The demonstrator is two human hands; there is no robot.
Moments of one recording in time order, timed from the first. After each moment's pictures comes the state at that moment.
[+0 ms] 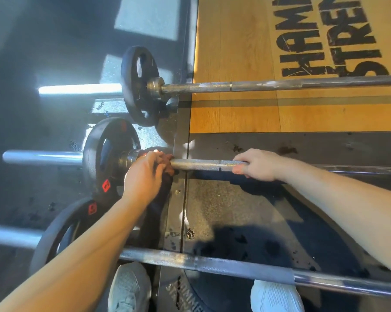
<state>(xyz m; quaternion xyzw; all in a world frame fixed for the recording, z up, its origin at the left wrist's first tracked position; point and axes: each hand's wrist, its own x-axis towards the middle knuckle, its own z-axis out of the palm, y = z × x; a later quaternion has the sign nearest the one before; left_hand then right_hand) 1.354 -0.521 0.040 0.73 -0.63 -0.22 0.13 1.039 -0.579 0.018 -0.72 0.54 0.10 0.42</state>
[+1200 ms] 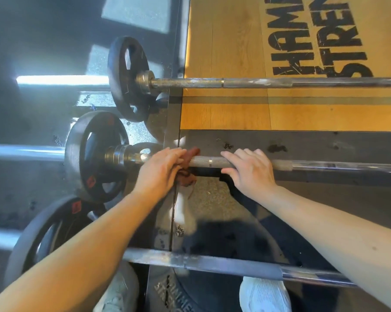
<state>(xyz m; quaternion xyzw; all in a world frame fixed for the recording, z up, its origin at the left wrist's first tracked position) 1.326 -0.527 0.016 0.58 -0.78 -0.19 0.12 1.044 -0.533 -0.035 -0.82 0.55 -0.14 0.05</state>
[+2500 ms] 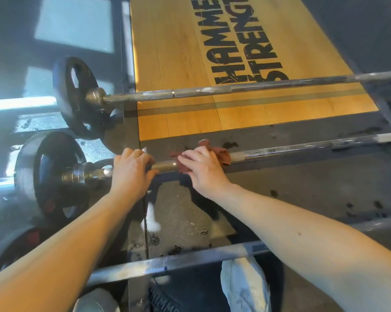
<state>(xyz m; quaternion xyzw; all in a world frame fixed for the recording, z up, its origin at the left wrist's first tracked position) 1.295 -0.551 0.021 0.60 -0.79 -0.09 0.05 1.071 -0.511 -0.016 -0.77 0.59 -0.21 0.11</state>
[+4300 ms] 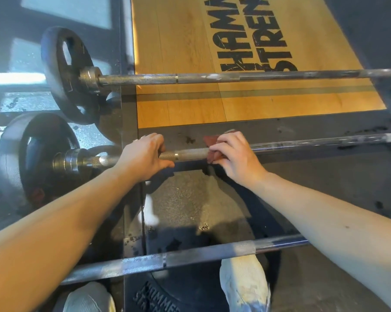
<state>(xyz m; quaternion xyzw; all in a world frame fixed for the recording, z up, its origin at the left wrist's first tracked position) 1.281 -0.580 0.012 0.52 -0.82 -0.23 0.03 0.993 -0.515 -0.011 -0.80 0.54 -0.23 0.10</state>
